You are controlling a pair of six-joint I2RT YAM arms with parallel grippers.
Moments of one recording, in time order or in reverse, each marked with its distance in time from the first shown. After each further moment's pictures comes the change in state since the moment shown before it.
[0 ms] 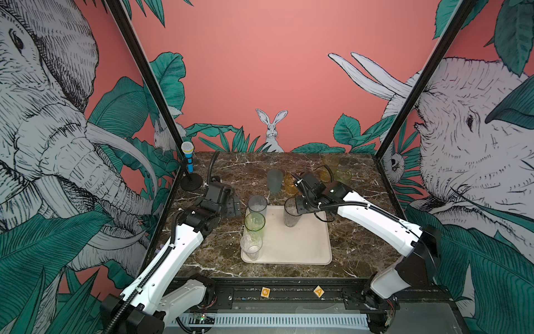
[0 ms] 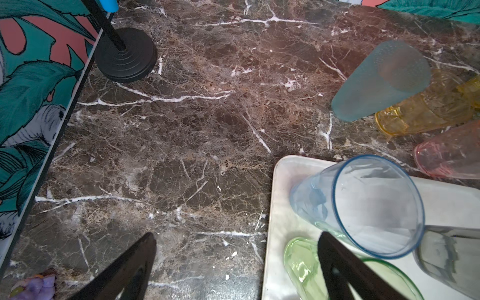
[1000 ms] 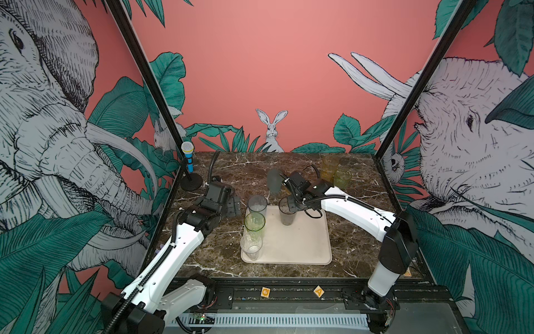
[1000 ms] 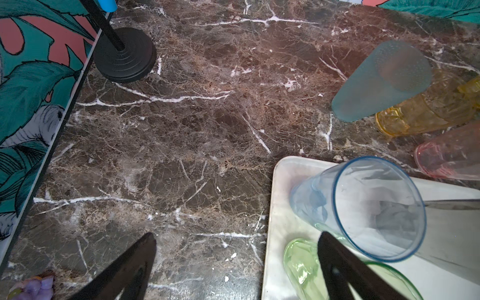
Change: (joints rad) left arm 0.000 0.010 0.000 0.009 0.000 0.000; right arm -0.002 0.172 0.080 0.035 0.039 -0.025
